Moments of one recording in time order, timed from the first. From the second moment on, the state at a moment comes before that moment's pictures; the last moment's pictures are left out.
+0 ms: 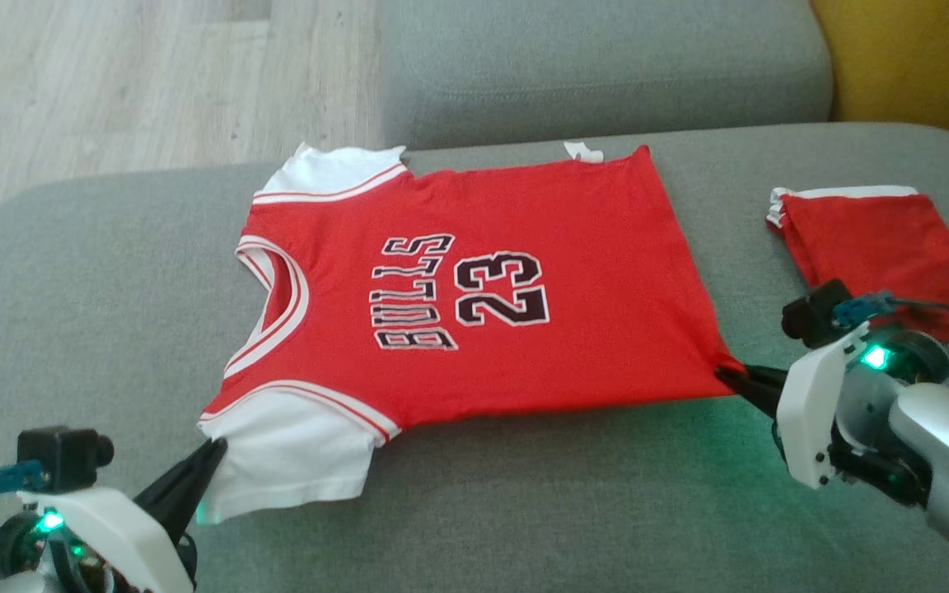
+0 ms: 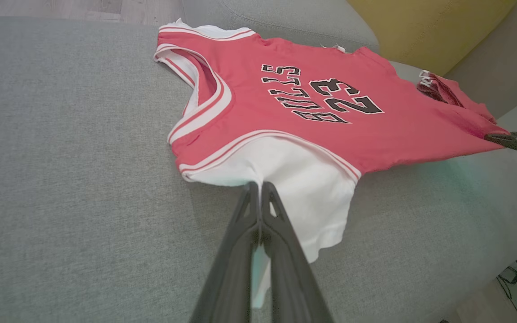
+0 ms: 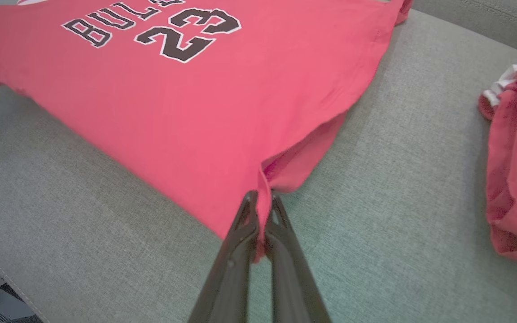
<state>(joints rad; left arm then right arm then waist) -0.10 0.80 -0.67 -0.03 -1.11 0.02 0.18 -0.62 -0.68 1.13 0.45 0.95 0.14 0.27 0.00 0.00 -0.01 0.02</state>
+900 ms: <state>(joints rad) -0.57 0.71 -0.71 0.25 -1.03 -0.05 0.42 -0.86 -0.60 1.10 0.57 0.94 0.14 0.28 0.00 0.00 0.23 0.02</state>
